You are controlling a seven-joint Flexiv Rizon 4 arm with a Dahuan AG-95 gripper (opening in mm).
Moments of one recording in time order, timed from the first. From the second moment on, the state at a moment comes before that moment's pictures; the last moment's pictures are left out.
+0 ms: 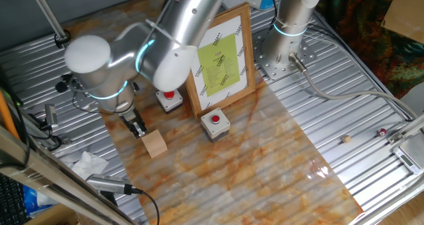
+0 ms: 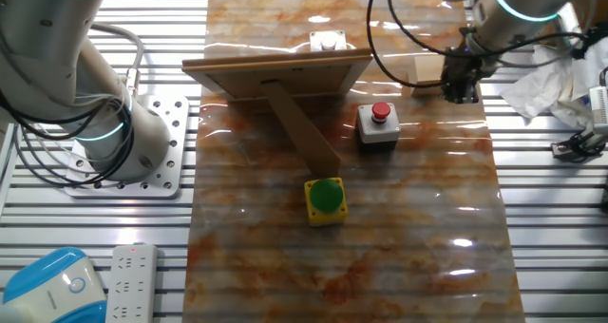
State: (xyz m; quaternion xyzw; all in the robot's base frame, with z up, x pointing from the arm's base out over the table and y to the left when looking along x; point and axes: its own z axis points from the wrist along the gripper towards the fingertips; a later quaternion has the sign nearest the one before) arm 0.635 0.093 0.038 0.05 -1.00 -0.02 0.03
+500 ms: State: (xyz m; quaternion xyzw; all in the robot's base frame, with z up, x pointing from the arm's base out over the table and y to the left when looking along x) arm 0.632 0.097 0.037 0.04 -1.00 -0.03 0.03
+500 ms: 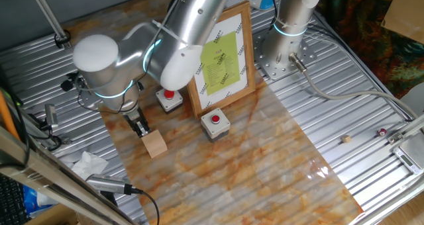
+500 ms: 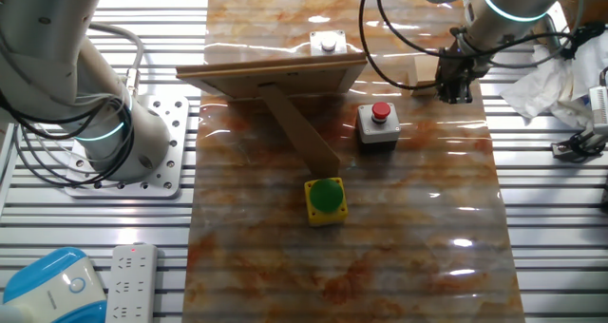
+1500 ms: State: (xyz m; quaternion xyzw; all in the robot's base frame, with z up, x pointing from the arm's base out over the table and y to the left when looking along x) arm 0.638 0.136 0.038 0.01 -1.00 -0.03 0.03
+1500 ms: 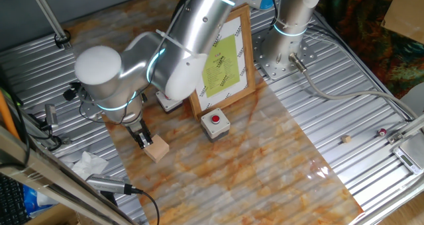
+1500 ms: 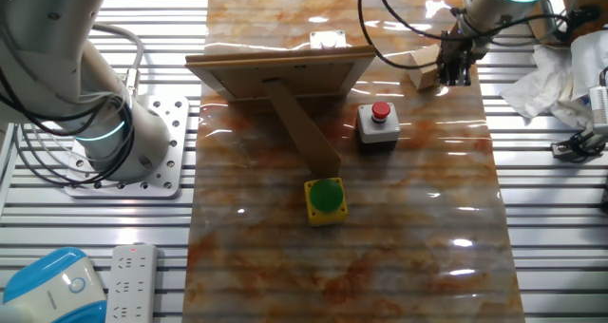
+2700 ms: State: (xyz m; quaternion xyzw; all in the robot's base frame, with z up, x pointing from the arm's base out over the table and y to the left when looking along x) arm 0.636 0.156 0.040 -0.01 -1.00 -0.05 0.02
